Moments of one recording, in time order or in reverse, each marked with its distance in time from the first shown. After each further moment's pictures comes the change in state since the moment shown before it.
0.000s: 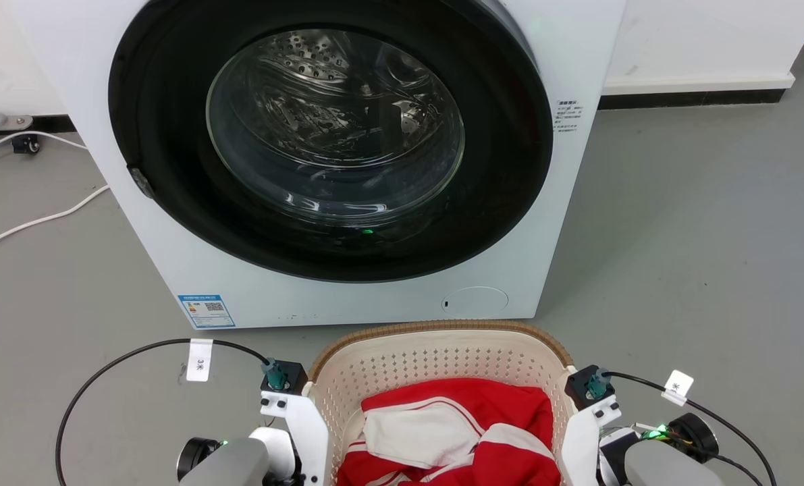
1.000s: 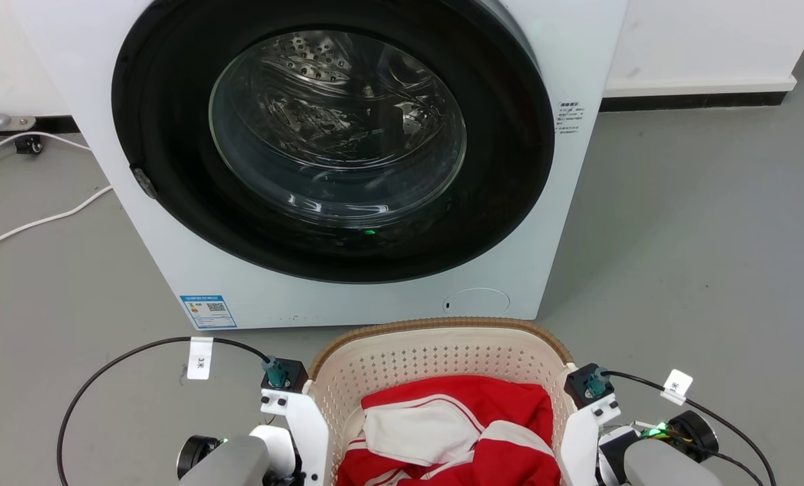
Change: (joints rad) left arm 0.006 0.000 0.062 -0.012 0.064 0.000 0.018; right arm 0.022 0.009 -0.160 -0.022 -0.168 0.002 0.015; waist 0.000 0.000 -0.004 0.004
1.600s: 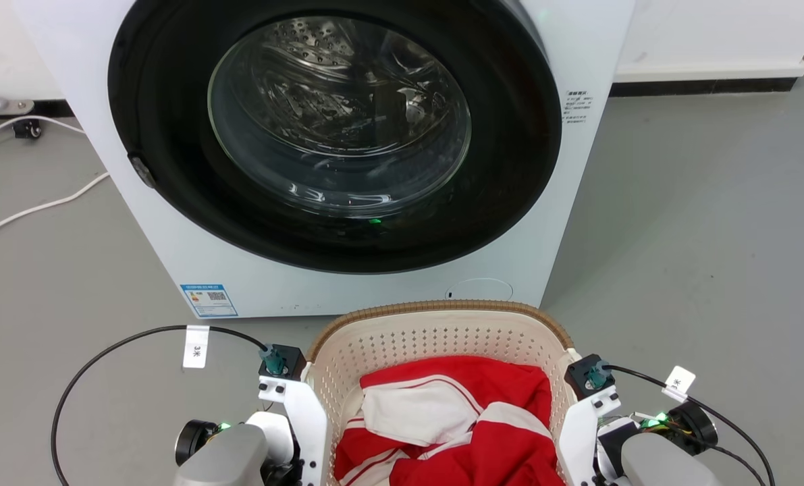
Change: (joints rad) left arm -0.010 0.006 0.050 -0.031 0.059 0.001 -0.021; right arm -0.009 0.043 -0.200 0.044 -0.198 0.001 -0.060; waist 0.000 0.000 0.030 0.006
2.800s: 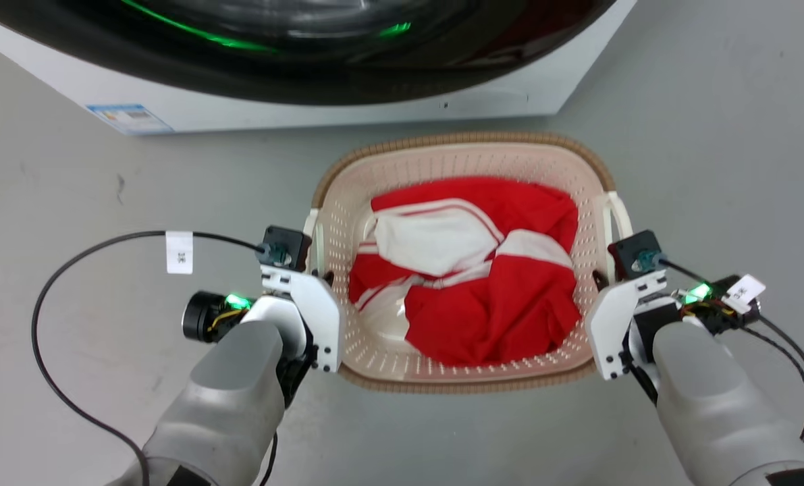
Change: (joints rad) left arm -0.224 -0.066 0.207 0.054 0.257 -0.001 -0.283; right arm -0.221 0.002 -0.545 0.007 -0.512 0.002 -0.249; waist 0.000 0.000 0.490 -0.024
